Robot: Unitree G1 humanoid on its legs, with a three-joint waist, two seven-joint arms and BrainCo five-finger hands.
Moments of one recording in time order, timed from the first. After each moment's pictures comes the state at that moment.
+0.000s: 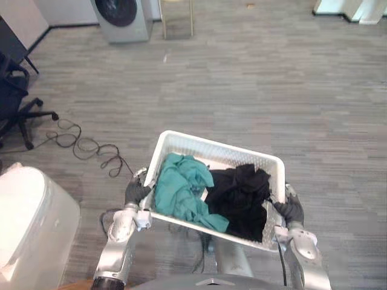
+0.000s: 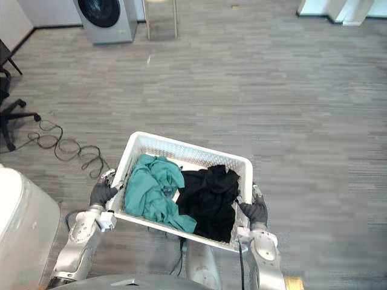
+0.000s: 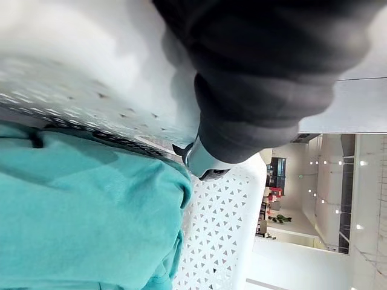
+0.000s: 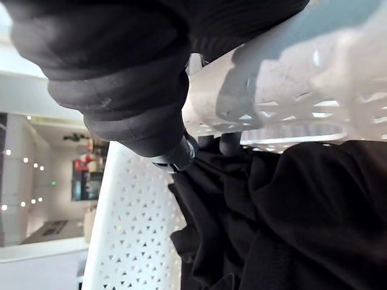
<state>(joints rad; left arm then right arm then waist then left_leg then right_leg) 0.18 0.05 -0.12 0.01 -0.17 0.02 0.05 0.35 -0.14 -0.19 -0.10 0.14 0.03 -0.03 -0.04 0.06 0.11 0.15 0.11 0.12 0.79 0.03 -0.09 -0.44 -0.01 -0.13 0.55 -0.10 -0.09</state>
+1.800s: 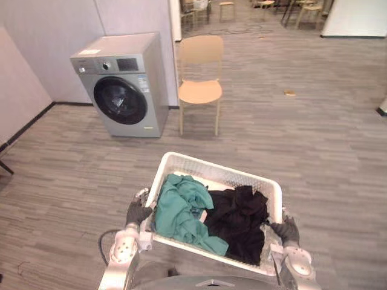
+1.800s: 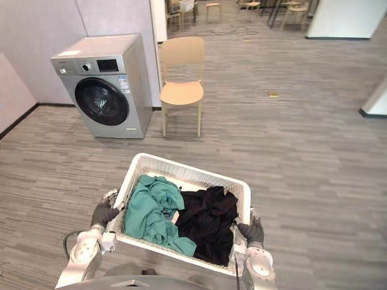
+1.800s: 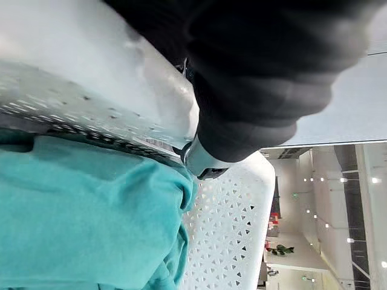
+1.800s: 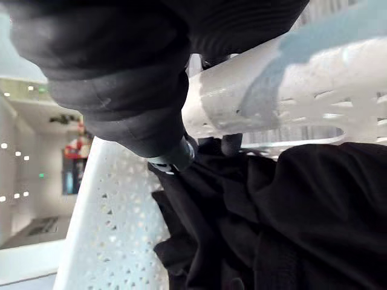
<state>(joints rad) 0.26 0.02 -0.13 0.04 -0.03 0.03 0.05 0.35 -0.08 -0.20 0.13 0.11 0.03 -0.07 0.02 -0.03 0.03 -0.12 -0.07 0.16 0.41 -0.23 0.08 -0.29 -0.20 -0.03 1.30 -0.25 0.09</state>
